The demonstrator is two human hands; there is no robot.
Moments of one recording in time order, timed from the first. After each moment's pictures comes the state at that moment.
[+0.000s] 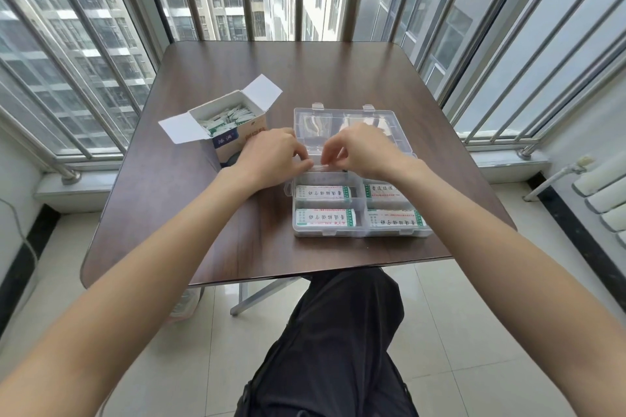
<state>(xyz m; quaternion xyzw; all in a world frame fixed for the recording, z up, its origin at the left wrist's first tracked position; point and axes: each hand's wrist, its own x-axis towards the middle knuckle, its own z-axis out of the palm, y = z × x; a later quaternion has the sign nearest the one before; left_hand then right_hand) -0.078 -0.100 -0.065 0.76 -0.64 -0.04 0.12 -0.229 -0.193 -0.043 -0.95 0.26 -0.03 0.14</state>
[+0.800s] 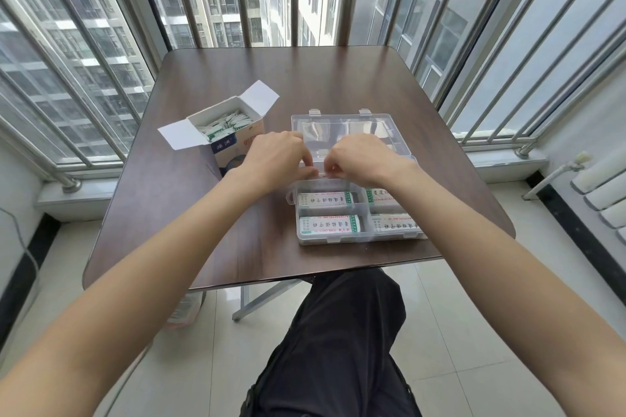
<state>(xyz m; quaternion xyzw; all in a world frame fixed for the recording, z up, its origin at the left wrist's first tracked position) -0.092 -0.102 -0.052 0.74 -0.68 0.01 0.05 -0.226 -0.187 -0.043 -0.97 0.23 0.08 -0.03</state>
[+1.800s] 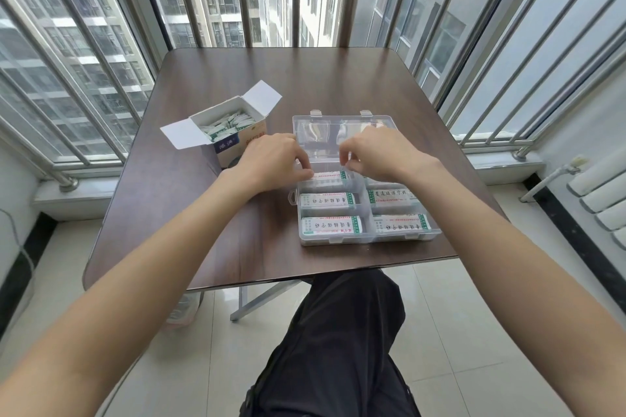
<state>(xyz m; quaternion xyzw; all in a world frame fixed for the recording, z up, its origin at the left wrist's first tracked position) -0.081 -0.097 -0.056 0.74 -0.67 -0.04 0.08 -0.244 -0.195 -0.030 -0.96 0.28 0.05 -0.01</state>
